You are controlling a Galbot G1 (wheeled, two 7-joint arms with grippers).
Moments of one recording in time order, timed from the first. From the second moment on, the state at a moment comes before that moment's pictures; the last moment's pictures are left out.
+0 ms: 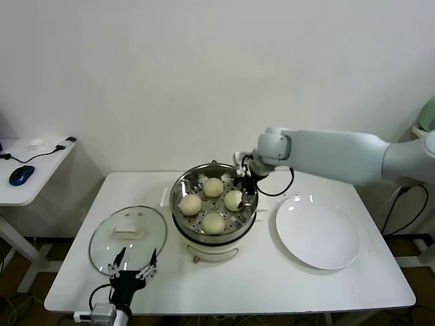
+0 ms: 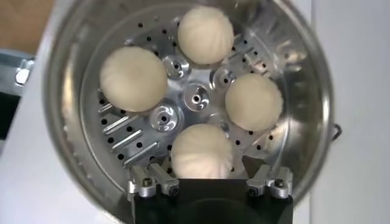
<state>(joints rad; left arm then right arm) 1.71 -1.40 -0.54 -2.07 -0.10 0.11 -0.07 0.70 1.11 -1.59 1.25 0.79 -0.32 -0.84</state>
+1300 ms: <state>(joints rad) 1.63 -1.35 -0.58 -1.97 0.09 -0.06 -0.09 -0.93 0.83 0.29 1.49 0.59 0.00 -0.16</state>
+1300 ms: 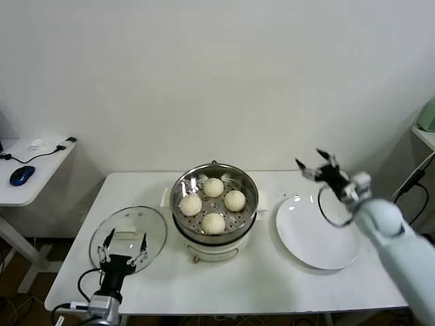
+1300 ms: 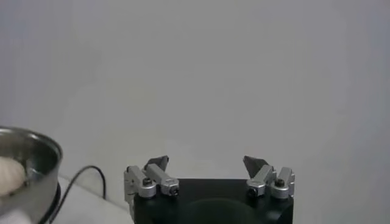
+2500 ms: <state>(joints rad) 1.44 -1.27 -0.59 -1.53 1.19 -0.04 -0.41 -1.44 1.23 0.59 1.58 0.26 0.14 -0.09</state>
